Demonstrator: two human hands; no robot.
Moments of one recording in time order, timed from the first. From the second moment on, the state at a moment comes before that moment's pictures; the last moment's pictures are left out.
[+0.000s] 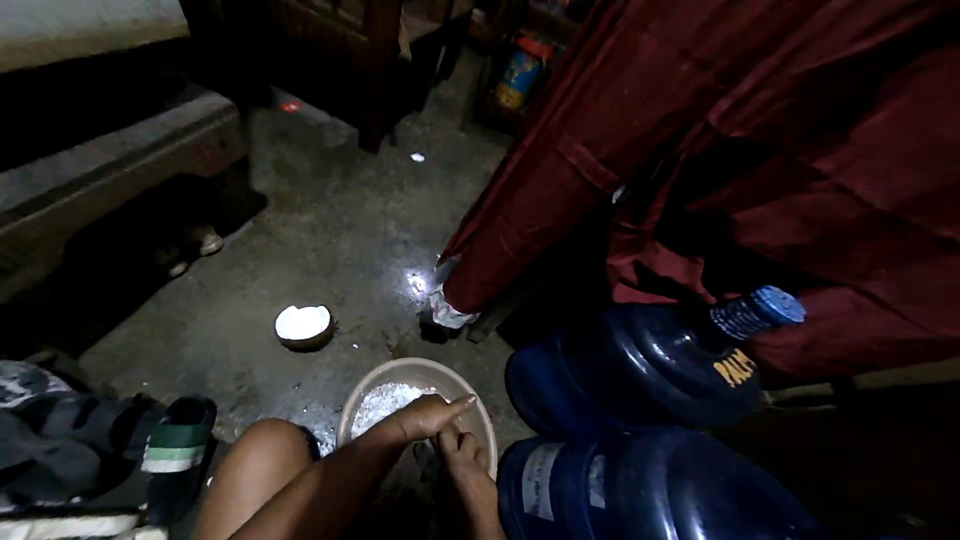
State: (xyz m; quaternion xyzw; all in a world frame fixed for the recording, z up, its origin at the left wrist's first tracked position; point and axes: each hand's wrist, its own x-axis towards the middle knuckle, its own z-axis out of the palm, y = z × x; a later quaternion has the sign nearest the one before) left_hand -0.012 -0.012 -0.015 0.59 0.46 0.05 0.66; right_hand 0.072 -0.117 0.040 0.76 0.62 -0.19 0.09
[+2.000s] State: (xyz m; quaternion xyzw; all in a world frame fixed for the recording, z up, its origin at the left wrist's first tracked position) left_hand -0.010 -0.030 0.023 0.69 0.44 0.03 0.58; right_hand 0.101 -0.175 0.045 0.72 0.65 -0.21 -0.12
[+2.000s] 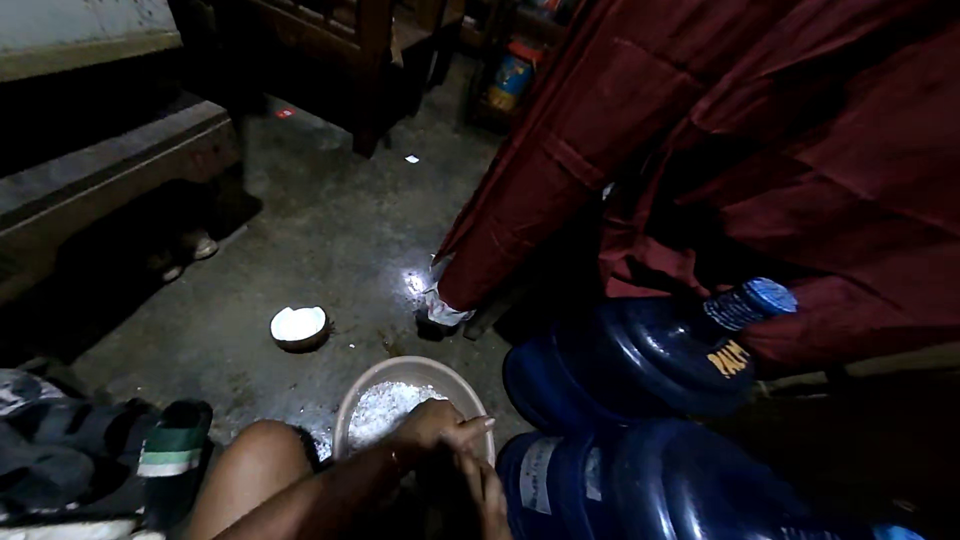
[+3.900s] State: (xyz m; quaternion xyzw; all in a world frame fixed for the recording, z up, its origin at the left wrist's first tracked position) left_hand 0.002 0.005 0.001 0.57 0.45 0.03 0.69; right_hand 0.129 -0.095 0.040 0.77 0.57 -0.30 -0.01
